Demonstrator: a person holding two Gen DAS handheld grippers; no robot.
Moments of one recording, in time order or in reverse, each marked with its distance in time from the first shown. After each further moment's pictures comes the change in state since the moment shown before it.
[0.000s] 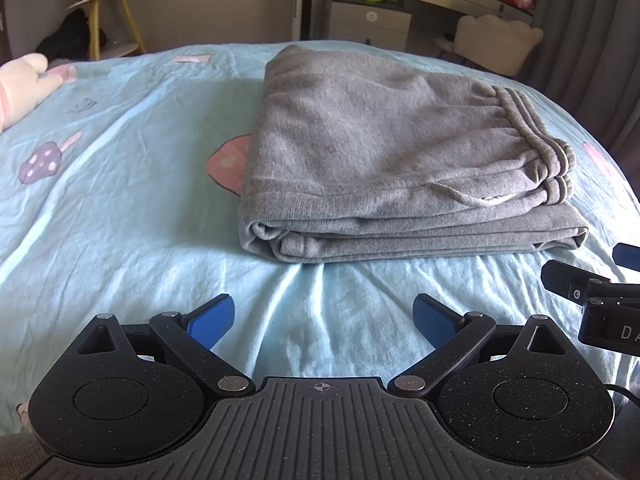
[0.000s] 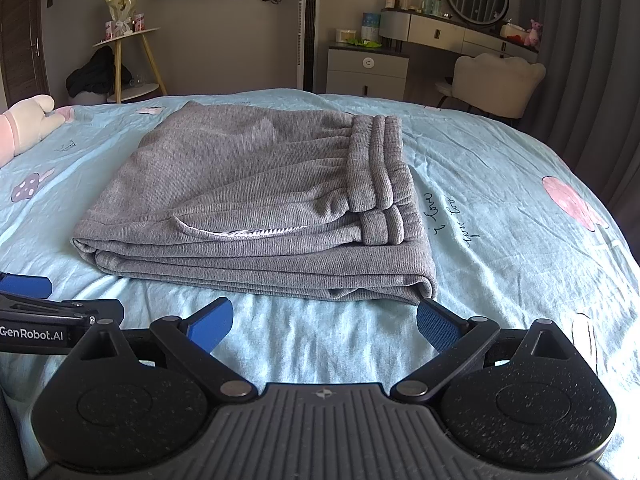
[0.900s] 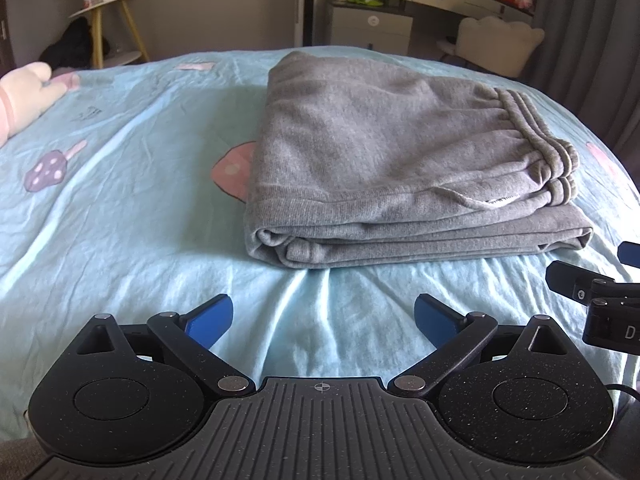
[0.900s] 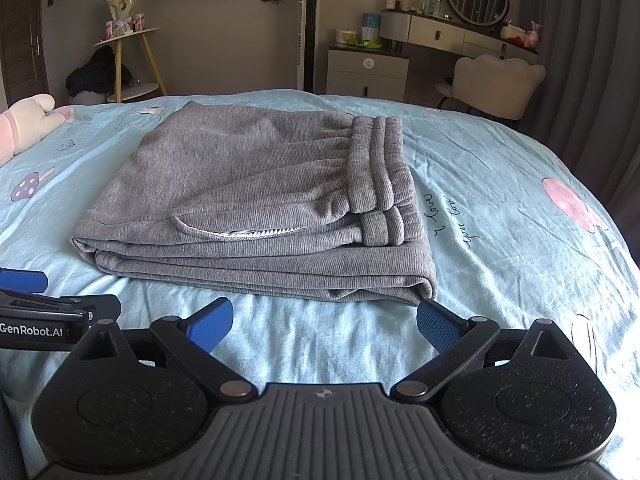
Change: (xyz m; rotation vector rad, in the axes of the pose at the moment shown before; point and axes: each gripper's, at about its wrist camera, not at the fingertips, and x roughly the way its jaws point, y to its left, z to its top) left arm 0.000 0.000 0.001 0.020 -0.018 0.017; right arm 0.000 0.000 0.000 -0.001 -0.001 0.000
